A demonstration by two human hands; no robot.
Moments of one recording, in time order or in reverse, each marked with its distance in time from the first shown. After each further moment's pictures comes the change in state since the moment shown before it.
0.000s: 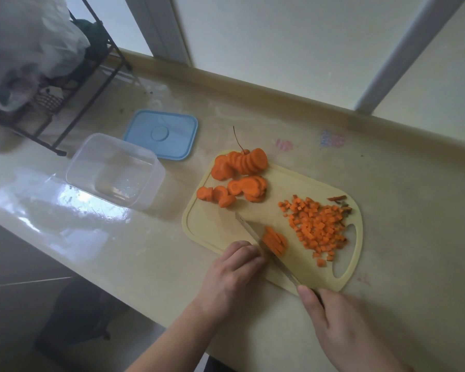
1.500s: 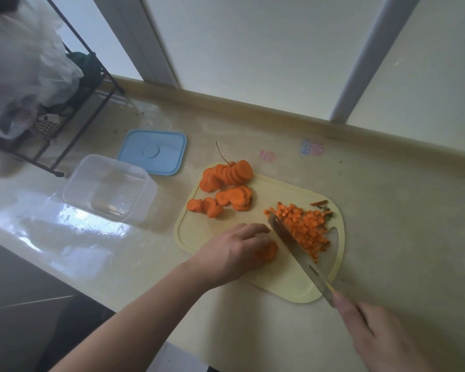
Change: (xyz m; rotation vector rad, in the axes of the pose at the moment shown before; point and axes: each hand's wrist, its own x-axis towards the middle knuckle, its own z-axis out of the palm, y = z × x) left_hand 0.075 -0.015 -0.023 -0.008 -0.456 0.068; right_hand -0.020 0.041 -0.041 0.156 0.090 0.177
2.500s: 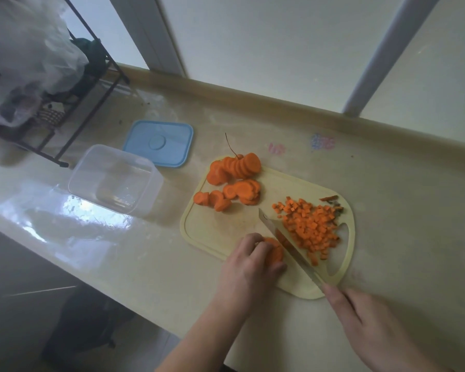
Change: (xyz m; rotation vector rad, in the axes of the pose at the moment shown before) left_hand -0.019 0.044 0.060 0.004 0.524 -0.331; right_hand 0.009 -0.012 0.017 -0.026 -0.062 -0.151
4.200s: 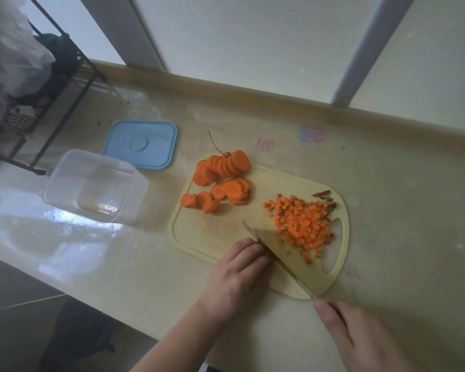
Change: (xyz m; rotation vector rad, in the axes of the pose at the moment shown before) left_hand -0.003 -0.020 -0.005 -0.088 -0.093 0.314; right_hand -0.015 -0.003 0.008 -0.156 -0.047 0.087
